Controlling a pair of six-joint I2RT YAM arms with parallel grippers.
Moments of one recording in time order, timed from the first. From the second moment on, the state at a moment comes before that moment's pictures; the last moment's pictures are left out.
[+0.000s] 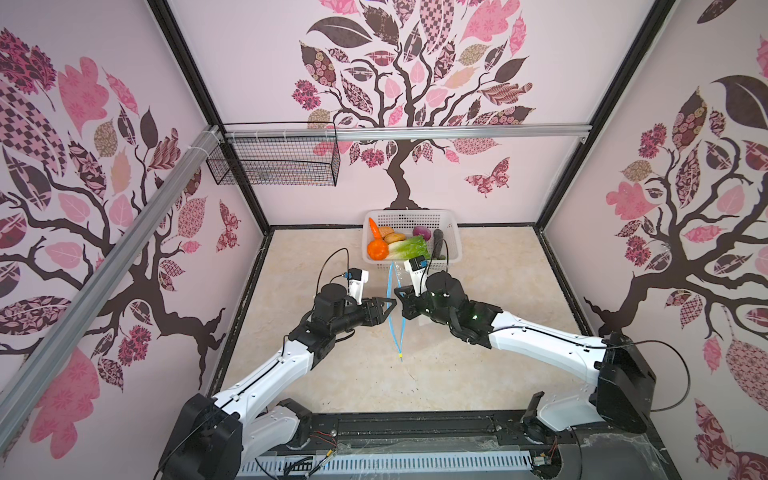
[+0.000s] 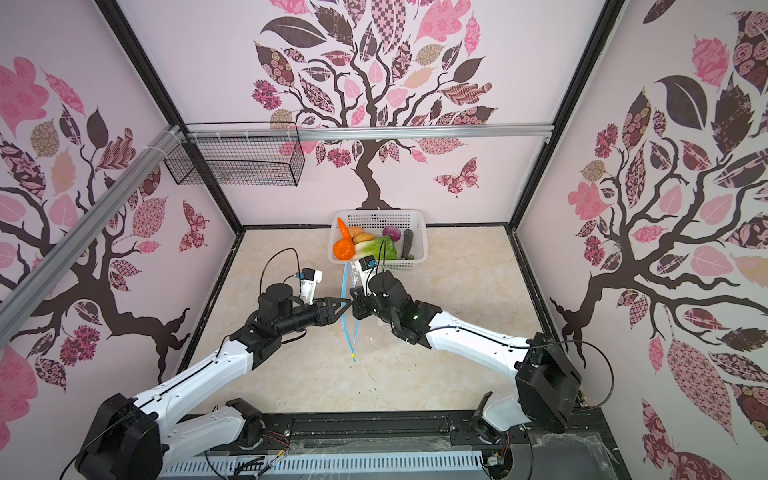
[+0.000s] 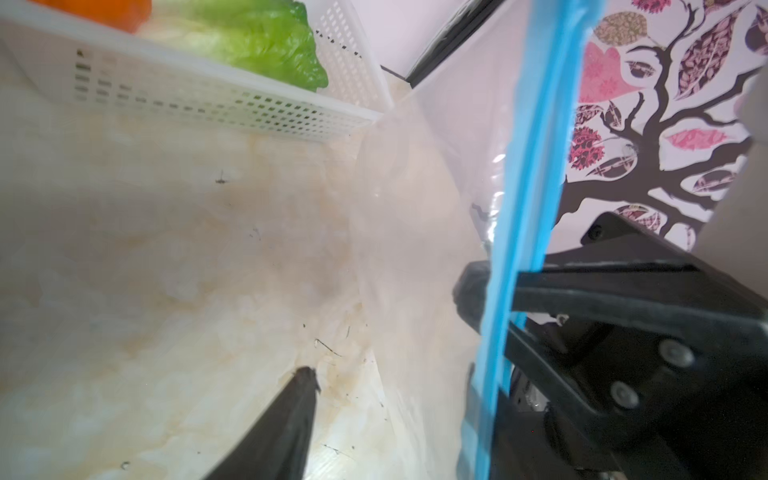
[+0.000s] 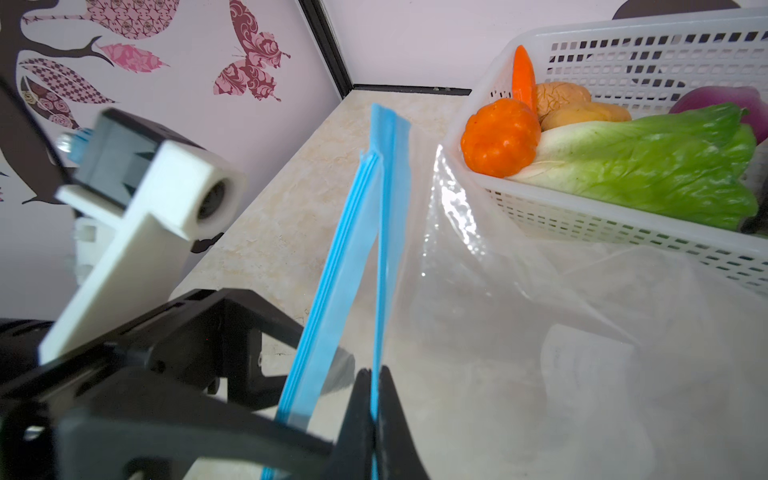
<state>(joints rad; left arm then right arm) -0.50 1.12 0.60 0.13 0.43 -0.63 0.90 1.43 1.00 0.03 0.07 0.41</state>
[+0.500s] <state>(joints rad) -0.50 0.76 0.63 -0.04 0.11 -0.59 0.90 1.42 1.06 0.04 -0.06 0.39</state>
